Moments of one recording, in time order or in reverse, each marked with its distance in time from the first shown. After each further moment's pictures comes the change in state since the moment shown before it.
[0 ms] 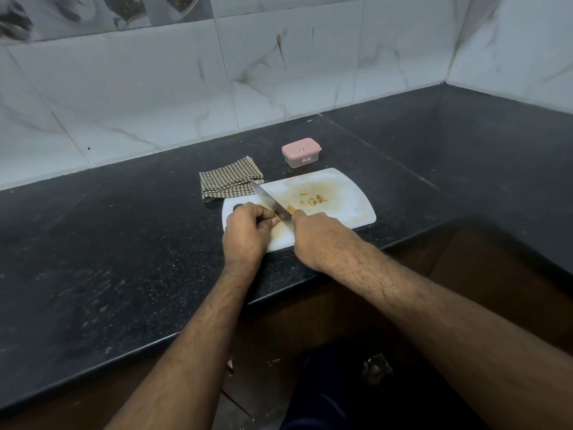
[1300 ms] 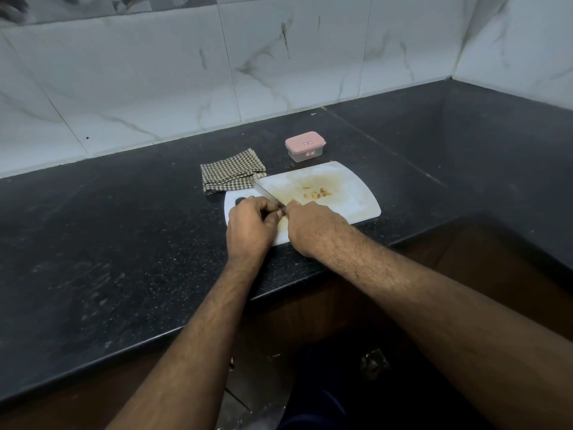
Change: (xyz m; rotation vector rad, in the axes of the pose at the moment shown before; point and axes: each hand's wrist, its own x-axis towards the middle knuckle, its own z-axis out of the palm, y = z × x) left_hand 0.001 0.002 0.002 0.023 0.023 0.060; right_hand 0.042 0.001 0.022 -0.123 0.094 -0.034
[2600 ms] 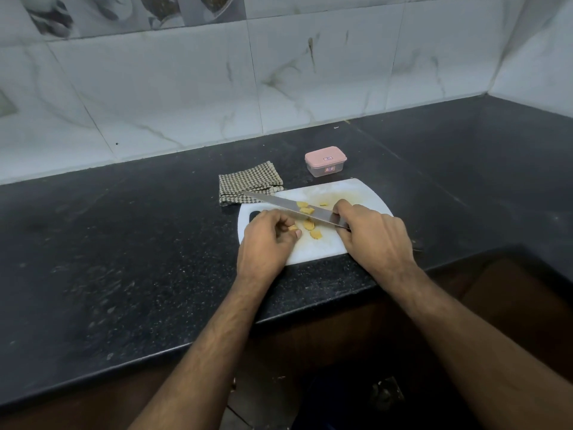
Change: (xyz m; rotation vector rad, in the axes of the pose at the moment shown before) left_hand -0.002 0.004 -0.002 0.029 -0.046 -0.047; right_hand 0.018 0.080 0.014 -0.056 0.444 -0.167
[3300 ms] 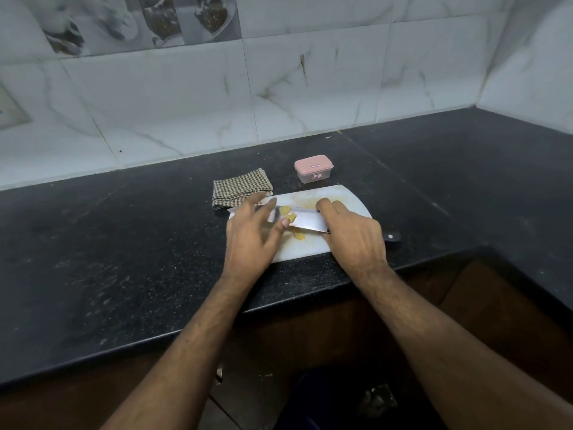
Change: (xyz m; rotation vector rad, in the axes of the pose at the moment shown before) left_hand -0.009 0.011 -0.004 0.163 0.139 0.263; right_hand -0.005 0.003 0.002 -0.067 0.130 -0.038
